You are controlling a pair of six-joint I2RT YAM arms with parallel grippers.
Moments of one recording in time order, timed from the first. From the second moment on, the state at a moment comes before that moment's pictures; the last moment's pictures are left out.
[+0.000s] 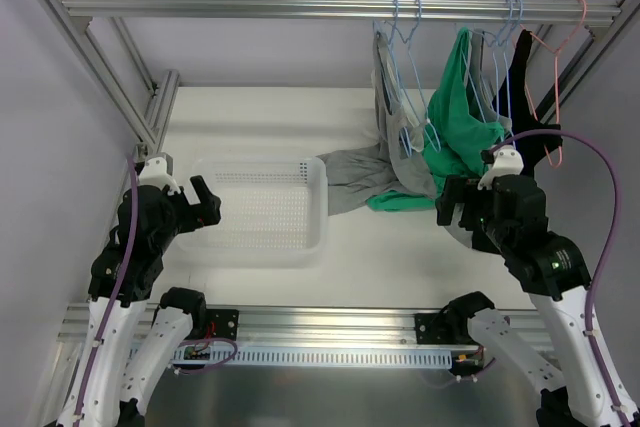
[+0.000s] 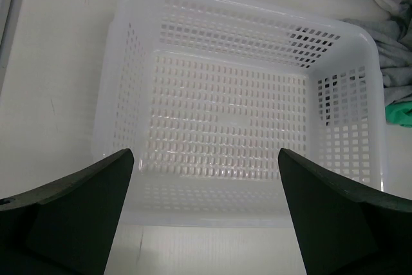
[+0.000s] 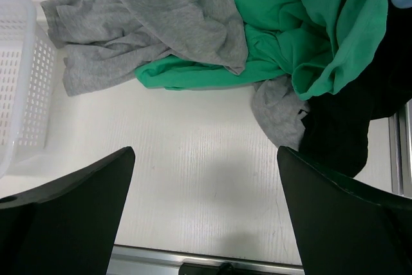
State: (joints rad) left arm -0.17 0.52 0.85 -0.83 -0.09 -0.33; right arm 0.37 0.65 1.06 -0.96 0.20 0.22
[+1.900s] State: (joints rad) left arm -0.17 0.51 0.84 -0.82 -0.06 -0.33; right arm 0.55 1.57 1.97 -0.89 0.26 0.01
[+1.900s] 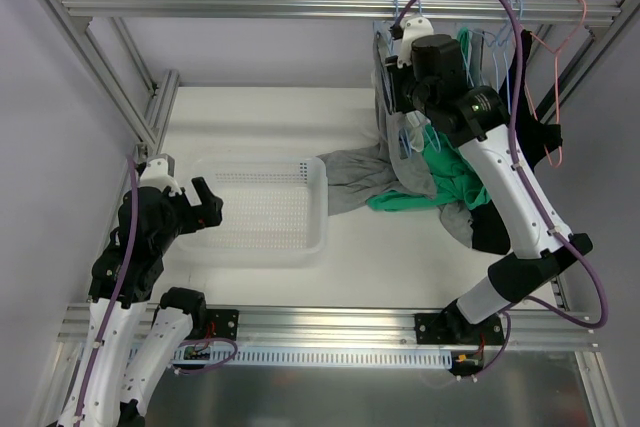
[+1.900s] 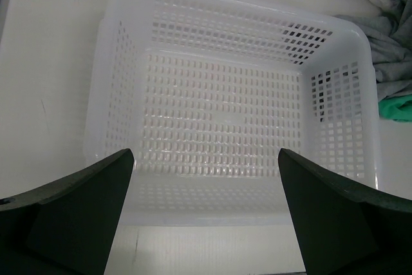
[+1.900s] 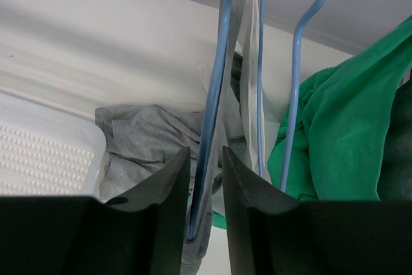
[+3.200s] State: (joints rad) left arm -0.17 0.52 0.84 -0.79 0.07 -0.33; right arm 0.55 1.26 1.67 -0.67 0.17 0.13
